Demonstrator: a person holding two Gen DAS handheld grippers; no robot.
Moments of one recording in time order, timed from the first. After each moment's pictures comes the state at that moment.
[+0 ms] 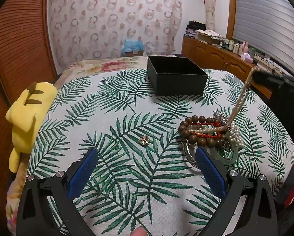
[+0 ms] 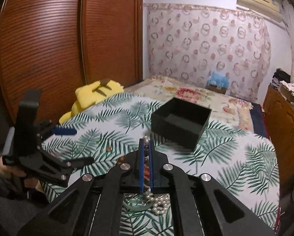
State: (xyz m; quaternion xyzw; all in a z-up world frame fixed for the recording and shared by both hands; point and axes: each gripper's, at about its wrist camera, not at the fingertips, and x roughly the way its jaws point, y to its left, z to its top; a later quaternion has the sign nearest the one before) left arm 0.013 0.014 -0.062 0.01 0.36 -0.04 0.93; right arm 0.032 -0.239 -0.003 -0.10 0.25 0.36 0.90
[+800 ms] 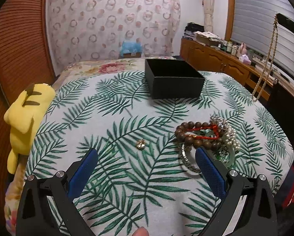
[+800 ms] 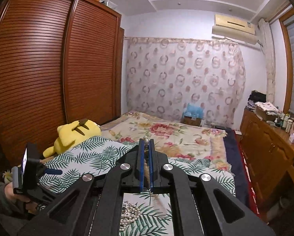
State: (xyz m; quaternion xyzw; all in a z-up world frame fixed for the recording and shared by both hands) left arm 0.017 0.011 -0.057 0.00 0.35 -0.05 0.93; right arm 0.028 -0.313 0.087 -0.07 0.14 0.29 0.94
